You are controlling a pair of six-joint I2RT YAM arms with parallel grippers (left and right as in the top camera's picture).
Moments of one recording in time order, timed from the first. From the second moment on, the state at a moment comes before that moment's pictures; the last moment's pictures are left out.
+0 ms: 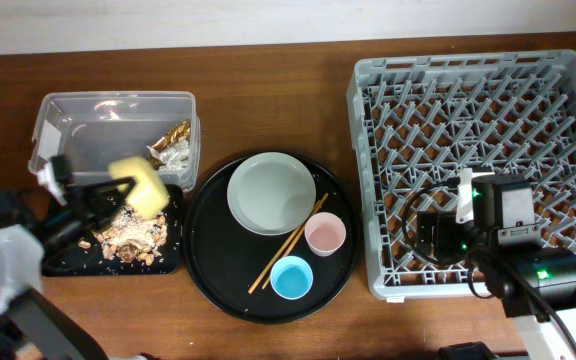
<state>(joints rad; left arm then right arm) 0.61 1.59 0.99 -0.83 1.51 0.22 0.10 0.93 0.98 -1.06 0.06 0.11</state>
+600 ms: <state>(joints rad) -0.45 1.54 1.01 -0.37 0.22 0.15 0.10 0.93 0.98 -1.06 0.06 0.11</state>
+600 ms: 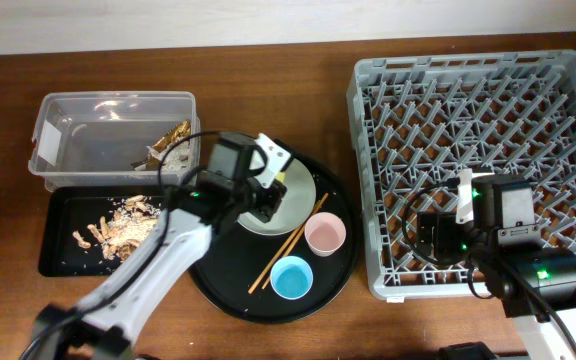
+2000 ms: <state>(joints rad) -0.58 1.39 0.80 -0.74 0.37 0.02 0.10 0.93 0.98 -1.06 0.06 0.11</state>
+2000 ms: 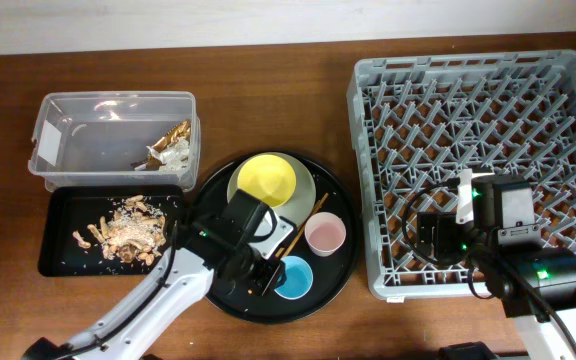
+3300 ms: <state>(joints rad) -0.37 1.66 0.98 0.17 1.32 -0.63 0.09 1.24 0.99 -0.60 -1.06 -0.12</state>
